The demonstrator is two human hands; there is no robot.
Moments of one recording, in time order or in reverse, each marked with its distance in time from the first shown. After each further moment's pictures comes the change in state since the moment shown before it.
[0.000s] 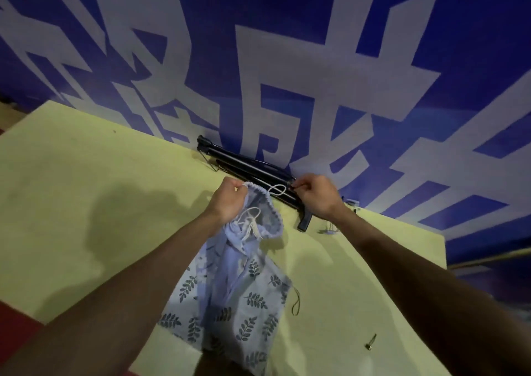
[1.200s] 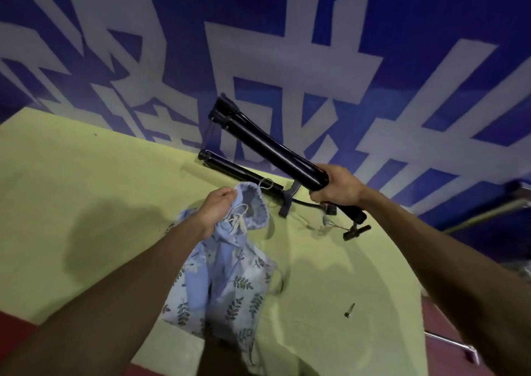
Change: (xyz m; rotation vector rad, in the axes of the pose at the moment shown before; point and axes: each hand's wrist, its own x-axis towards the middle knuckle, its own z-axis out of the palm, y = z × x) left_hand -0.028 -0.023 0.025 -0.200 -0.150 -0.083; right_hand -0.060 0.041 -0.076 -0.007 -0.172 -0.061
